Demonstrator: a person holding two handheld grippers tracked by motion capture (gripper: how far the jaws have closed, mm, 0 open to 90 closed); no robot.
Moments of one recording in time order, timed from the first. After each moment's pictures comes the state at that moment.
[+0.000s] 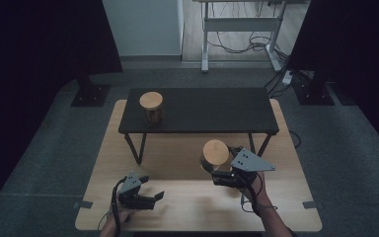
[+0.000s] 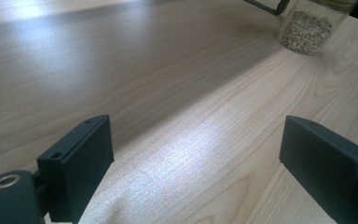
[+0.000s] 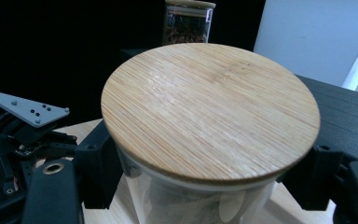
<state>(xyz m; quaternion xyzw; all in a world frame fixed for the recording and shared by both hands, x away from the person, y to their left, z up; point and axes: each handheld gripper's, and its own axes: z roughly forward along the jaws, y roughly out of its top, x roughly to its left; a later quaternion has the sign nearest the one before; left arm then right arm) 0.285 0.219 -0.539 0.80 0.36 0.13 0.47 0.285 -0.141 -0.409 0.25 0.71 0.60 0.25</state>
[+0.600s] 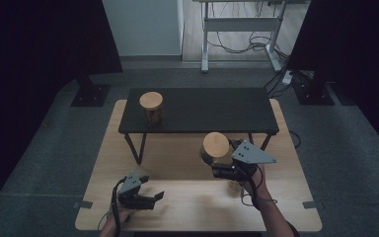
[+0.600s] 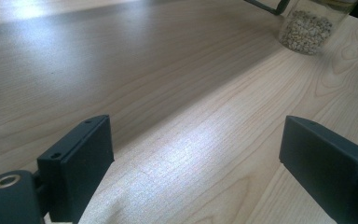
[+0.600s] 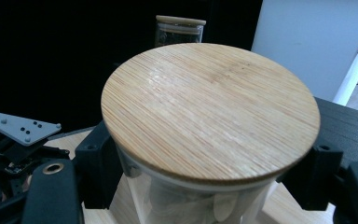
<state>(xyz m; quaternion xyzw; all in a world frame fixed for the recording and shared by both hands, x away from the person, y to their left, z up) 0.285 0.219 -0.539 0.80 0.36 0.14 0.47 0.296 -0.142 -0.394 0.26 0.70 0.61 0.26</state>
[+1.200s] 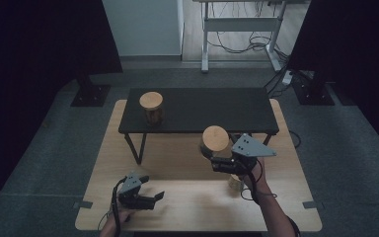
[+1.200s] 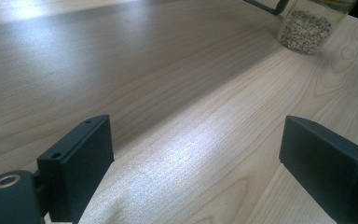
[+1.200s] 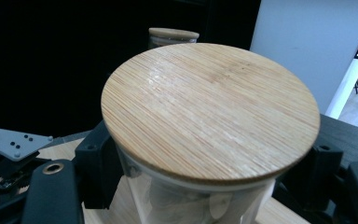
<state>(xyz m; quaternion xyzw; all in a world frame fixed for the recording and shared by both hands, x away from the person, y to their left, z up) 0.285 0.218 -0.539 0.80 0.36 0.13 0.47 0.306 -0.141 -0.380 0.25 0.70 0.61 0.26</state>
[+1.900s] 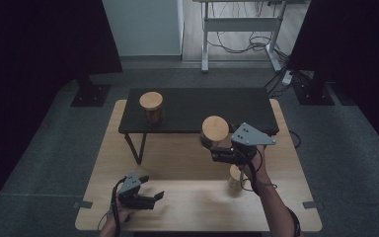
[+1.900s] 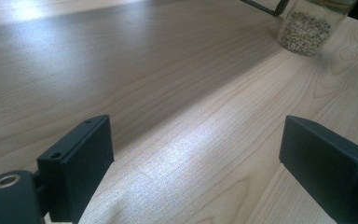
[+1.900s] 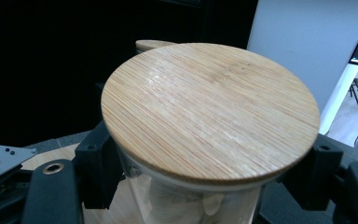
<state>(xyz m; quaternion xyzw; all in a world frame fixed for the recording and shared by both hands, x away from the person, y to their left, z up) 0.286 0.219 -0.538 0.80 0.36 0.14 0.47 0.323 -0.140 -0.363 0.25 0.70 0.61 0.27</state>
